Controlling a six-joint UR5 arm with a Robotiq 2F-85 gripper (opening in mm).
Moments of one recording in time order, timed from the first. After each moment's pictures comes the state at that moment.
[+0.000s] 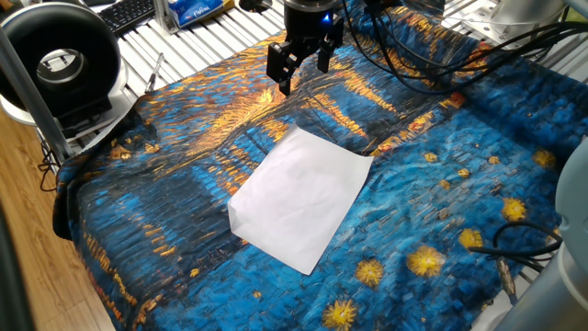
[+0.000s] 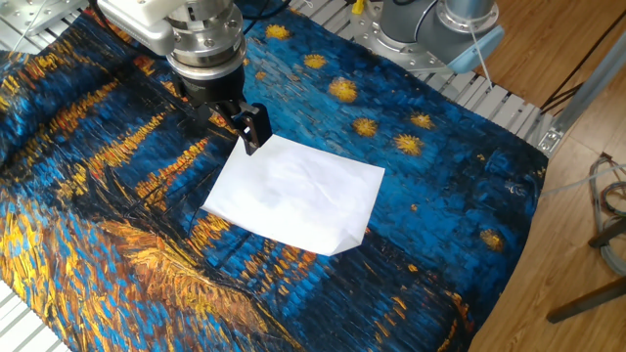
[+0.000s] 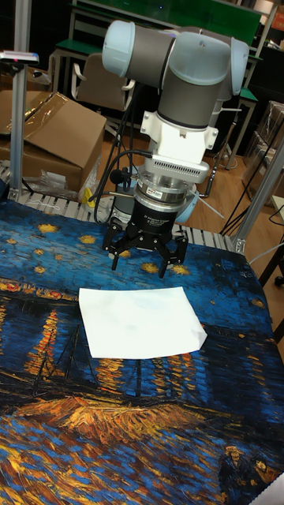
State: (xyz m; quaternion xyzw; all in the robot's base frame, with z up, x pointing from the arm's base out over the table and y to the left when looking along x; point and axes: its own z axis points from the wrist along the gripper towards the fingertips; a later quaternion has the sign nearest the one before) arm 0.544 0.002 0.190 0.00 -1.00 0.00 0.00
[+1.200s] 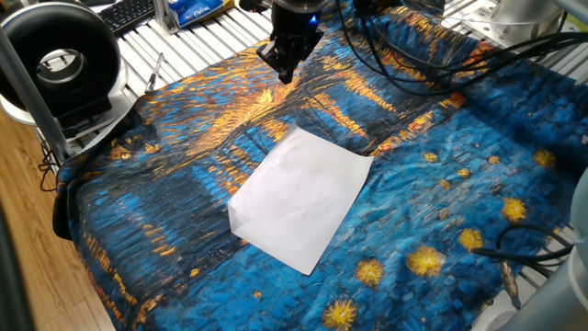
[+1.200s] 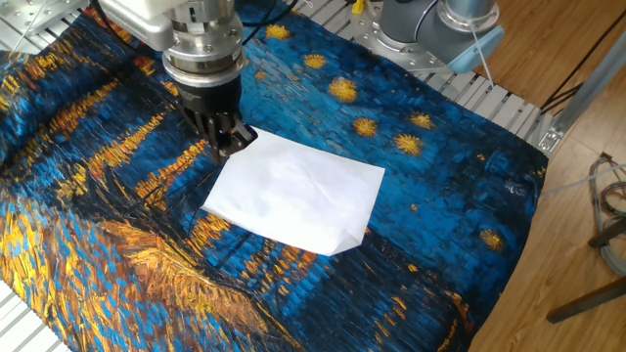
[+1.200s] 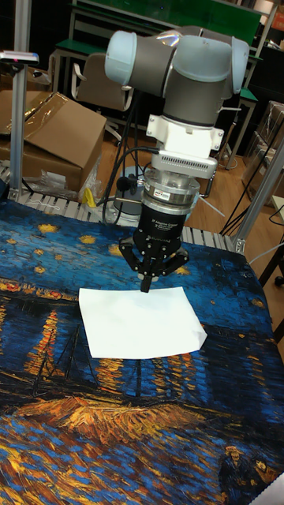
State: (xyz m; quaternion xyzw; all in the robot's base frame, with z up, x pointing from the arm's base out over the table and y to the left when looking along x) arm 0.577 0.023 0.191 -0.01 -1.00 -0.02 -0.07
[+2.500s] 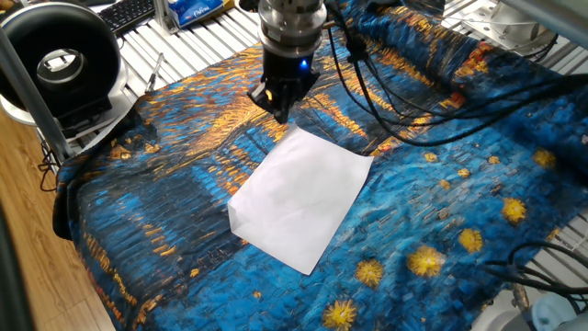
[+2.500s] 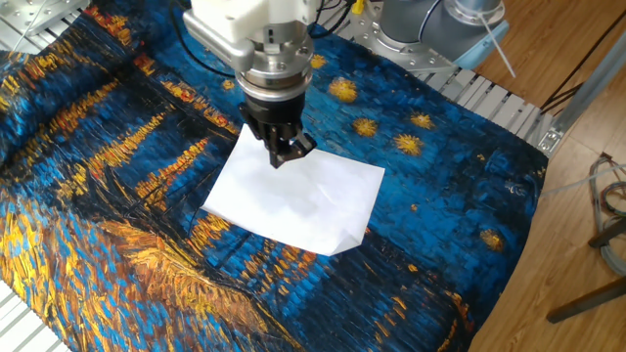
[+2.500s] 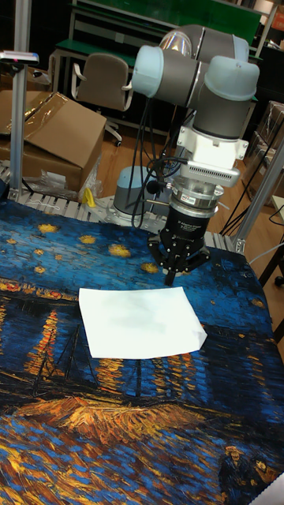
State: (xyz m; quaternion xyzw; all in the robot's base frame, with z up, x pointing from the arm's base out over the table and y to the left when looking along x) arm 0.518 0.077 0.166 -0.04 -1.00 -0.02 -0.04
